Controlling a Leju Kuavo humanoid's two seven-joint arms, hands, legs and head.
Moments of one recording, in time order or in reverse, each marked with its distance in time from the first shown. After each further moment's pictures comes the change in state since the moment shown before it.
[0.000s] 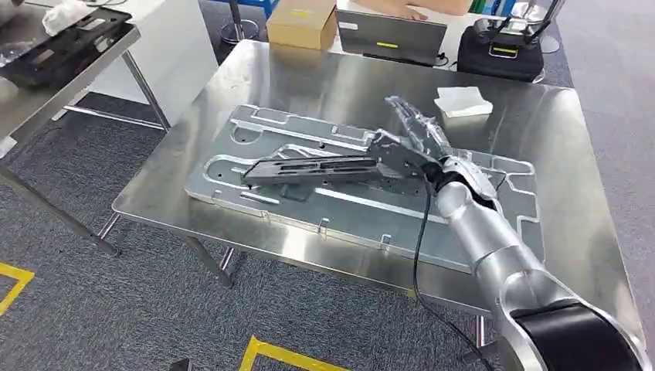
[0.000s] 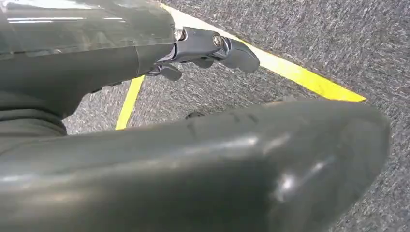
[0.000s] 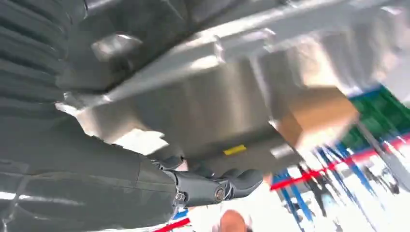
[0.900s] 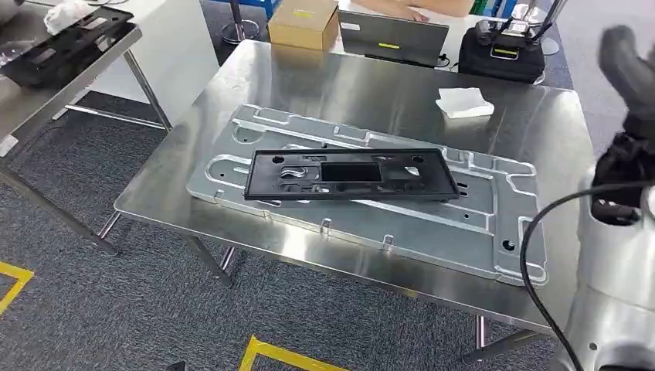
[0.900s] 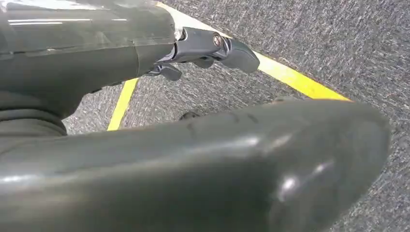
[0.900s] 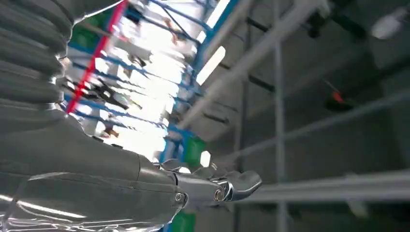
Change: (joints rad) left arm 0.005 -0.004 0.041 0.000 0.000 -0.004 -0.041; right arm 0.251 -0.239 -0.289 -1.121 -0.898 0.152 -0.117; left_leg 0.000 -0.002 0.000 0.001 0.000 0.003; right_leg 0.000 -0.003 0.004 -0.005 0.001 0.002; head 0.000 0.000
